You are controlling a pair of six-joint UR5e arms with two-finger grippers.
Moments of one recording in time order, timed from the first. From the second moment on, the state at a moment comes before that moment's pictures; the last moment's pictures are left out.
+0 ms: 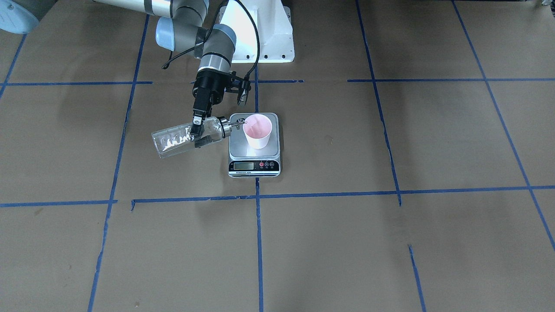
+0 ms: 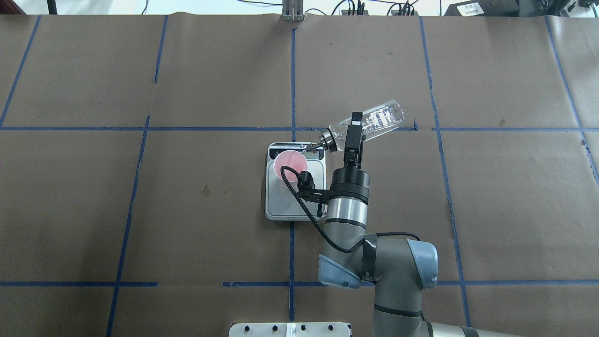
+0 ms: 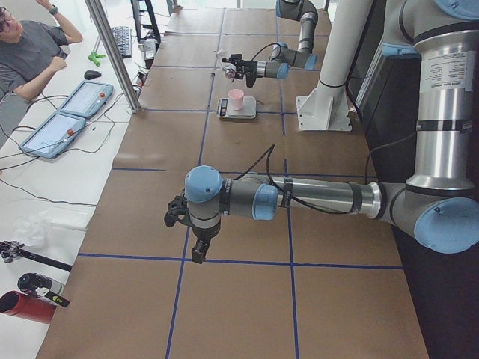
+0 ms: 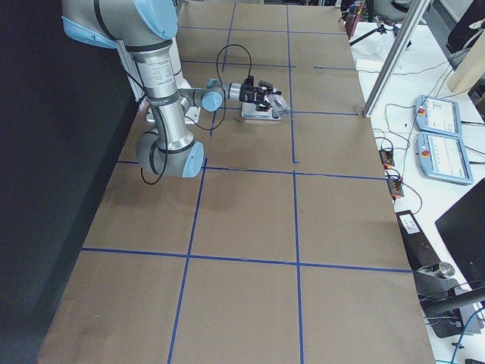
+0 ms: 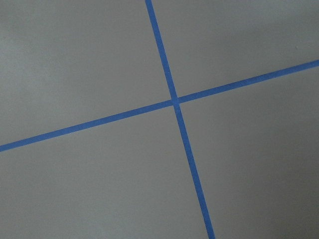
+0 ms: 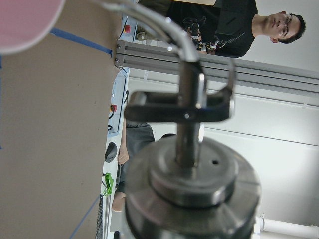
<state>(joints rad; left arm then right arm) -1.57 -1.52 -1.69 -1.62 -2.31 0.18 0.21 -1.05 1.65 -1.65 0.17 0.06</state>
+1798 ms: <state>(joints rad) -1.57 -1.52 -1.69 -1.62 -2.31 0.18 0.21 -1.06 1.65 -1.64 0.16 0.04</state>
